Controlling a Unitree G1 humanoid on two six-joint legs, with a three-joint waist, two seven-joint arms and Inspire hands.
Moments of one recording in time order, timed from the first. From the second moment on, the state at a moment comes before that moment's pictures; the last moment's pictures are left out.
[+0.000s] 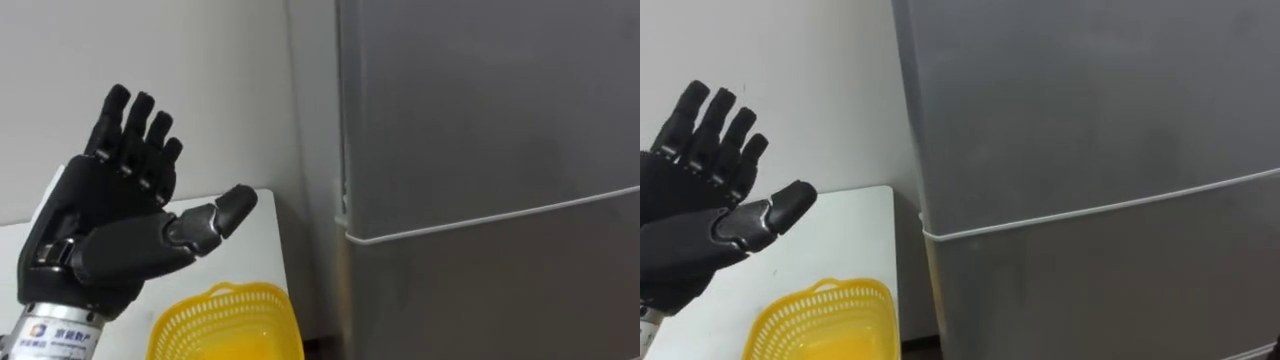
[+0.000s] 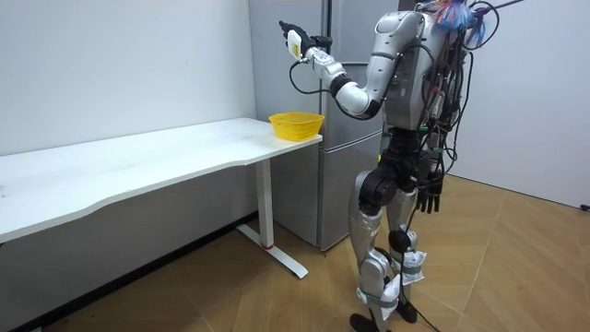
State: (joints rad) left arm -0.07 0.27 0.16 -0.53 -0.71 0.15 -0.04; right arm 0.13 -0.24 -0.06 1.22 -0.29 0.20 0.11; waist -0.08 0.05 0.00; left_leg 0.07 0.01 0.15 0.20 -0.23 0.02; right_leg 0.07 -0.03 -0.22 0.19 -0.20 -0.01
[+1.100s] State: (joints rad) left arm -0.12 0.30 -0.04 -0.52 -0.70 0.17 -0.29; right arm 0.07 -0.27 -0.02 1.25 -0.32 0.17 0.14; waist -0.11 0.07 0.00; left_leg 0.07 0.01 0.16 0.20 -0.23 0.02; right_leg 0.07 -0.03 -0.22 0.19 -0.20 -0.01
